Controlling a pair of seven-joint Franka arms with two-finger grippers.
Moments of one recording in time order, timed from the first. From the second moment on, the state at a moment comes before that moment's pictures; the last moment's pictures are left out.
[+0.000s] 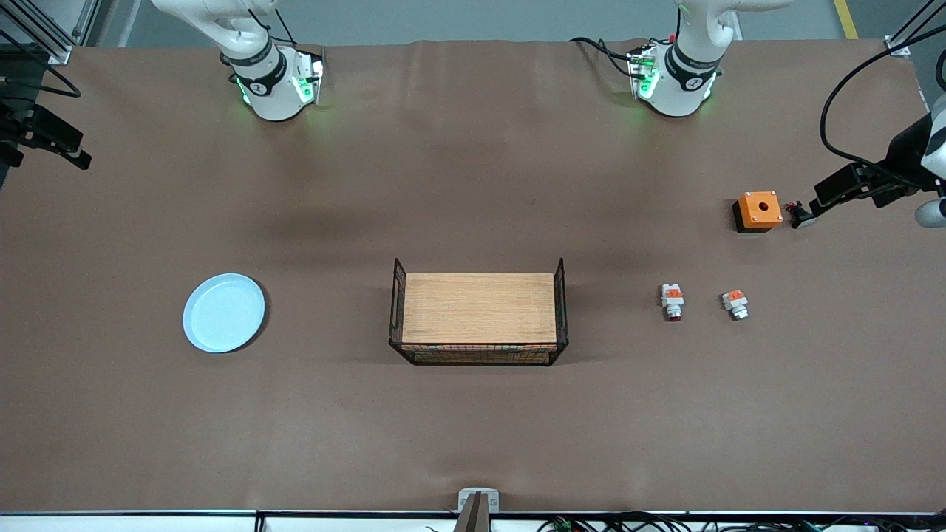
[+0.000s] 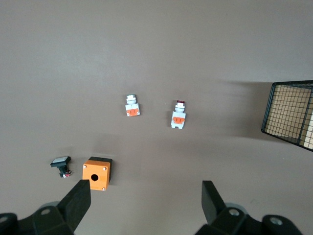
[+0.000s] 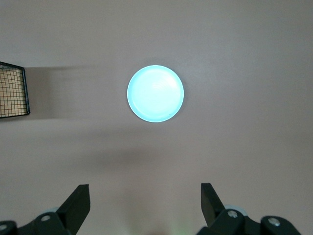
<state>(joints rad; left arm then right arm) -0.05 0.01 0.03 -1.61 -0.03 1.61 -0.15 -0.02 -0.13 -0.04 -1.61 0.00 1.50 -0.01</state>
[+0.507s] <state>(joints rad) -0.07 0.22 -0.01 -1.64 -0.04 1.70 -0.15 -0.02 -0.13 -0.04 -1.61 -0.01 1.50 -0.01</state>
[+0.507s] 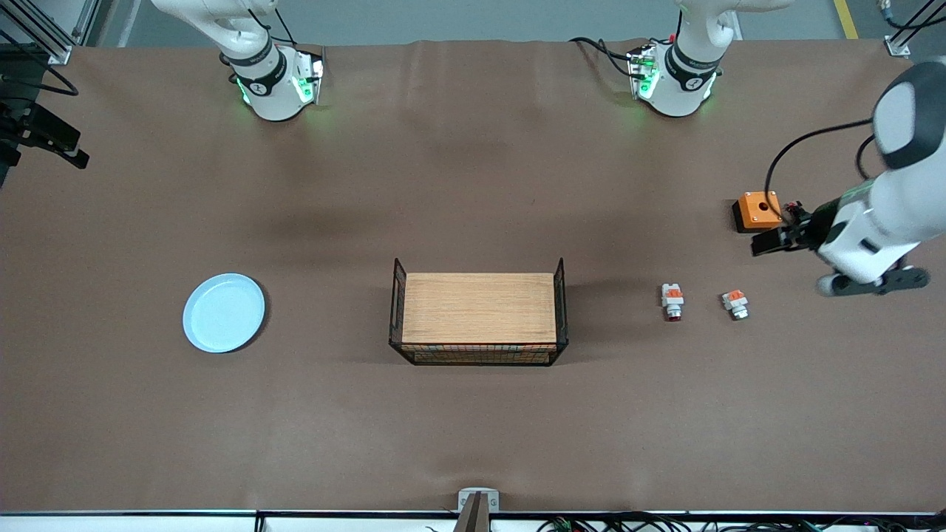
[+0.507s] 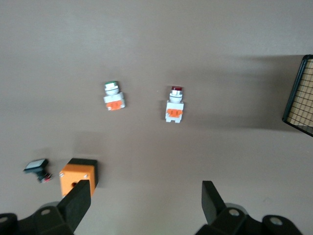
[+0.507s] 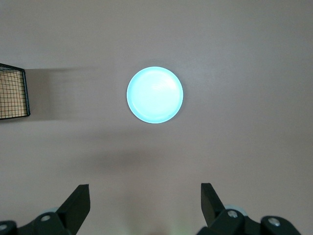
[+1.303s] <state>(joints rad) -0.08 0.27 -0.05 -2.01 -0.04 2.20 -0.15 -0.06 0.08 -0.05 -1.61 -0.02 1.59 -0.02</state>
